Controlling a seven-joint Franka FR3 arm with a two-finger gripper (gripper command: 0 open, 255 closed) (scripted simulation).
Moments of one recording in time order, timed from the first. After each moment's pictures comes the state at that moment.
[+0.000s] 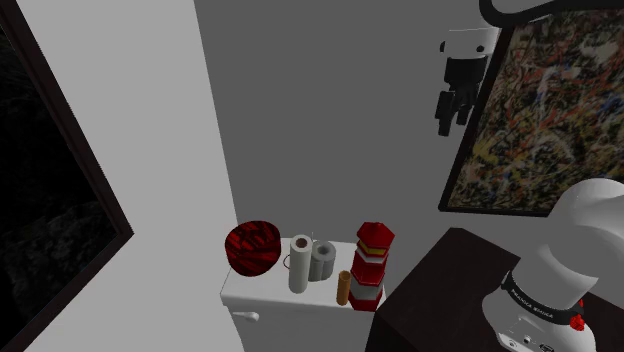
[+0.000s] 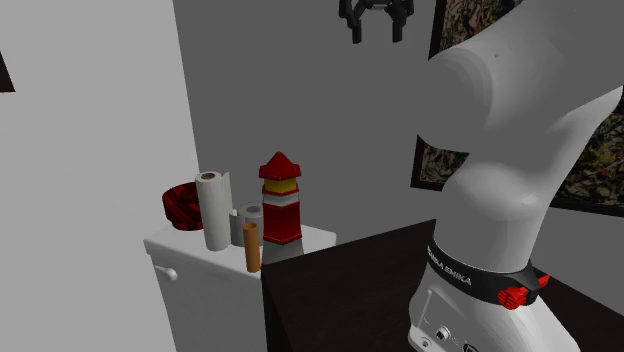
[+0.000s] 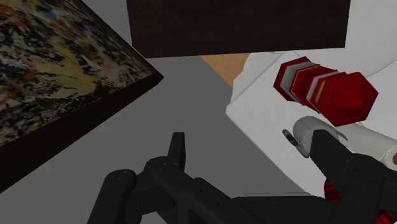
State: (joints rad) arm -0.01 -0.76 -0.01 -2.35 -0.07 1.51 0.01
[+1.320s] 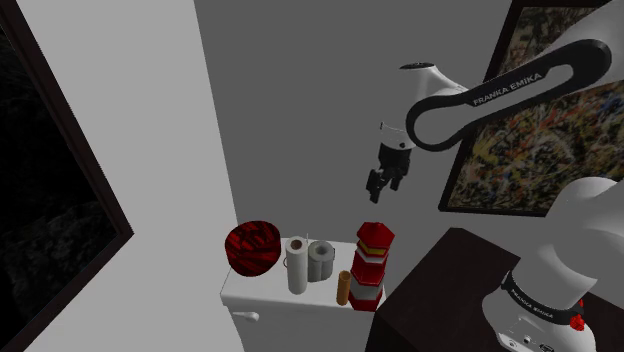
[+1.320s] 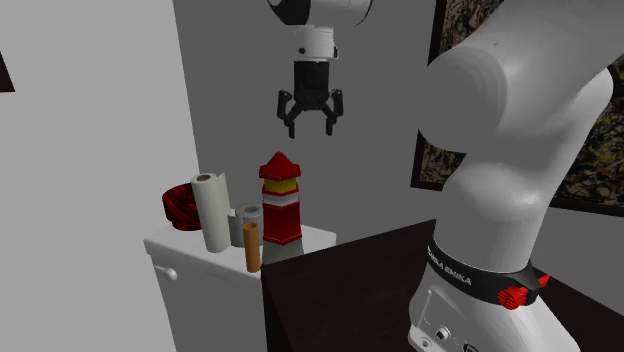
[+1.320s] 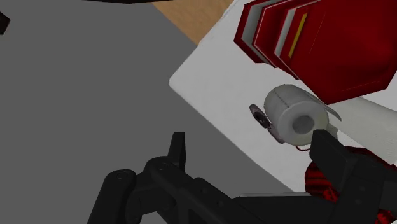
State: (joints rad) arm 0.07 -0.46 0.15 -2.68 0.07 2.25 0.21
